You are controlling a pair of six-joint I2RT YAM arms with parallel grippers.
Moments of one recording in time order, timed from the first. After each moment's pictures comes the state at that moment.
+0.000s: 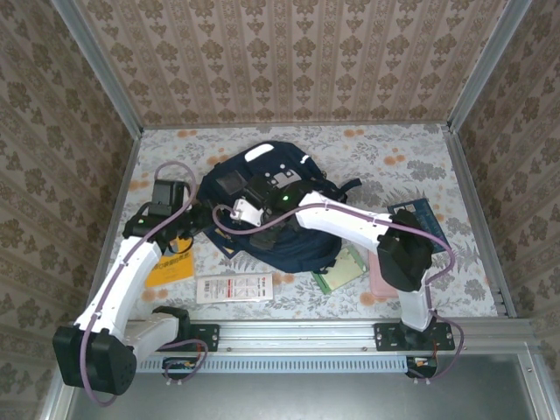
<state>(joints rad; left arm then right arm) -0.23 1.03 0.86 -0.74 0.20 -0.63 0.92 1.96 1.66 -0.82 0.07 -0.36</state>
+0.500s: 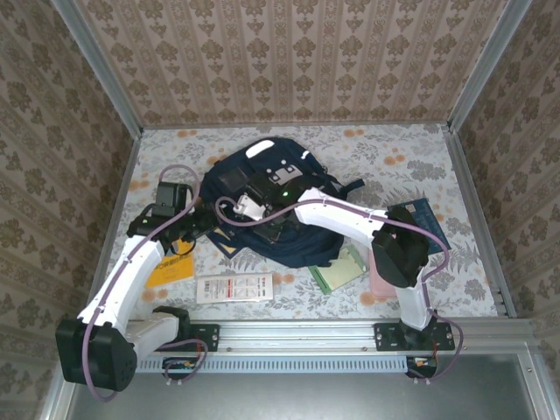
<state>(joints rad) -0.23 1.05 0.83 -0.71 0.23 -0.63 0.87 1.99 1.68 -0.83 0.01 -0.27</state>
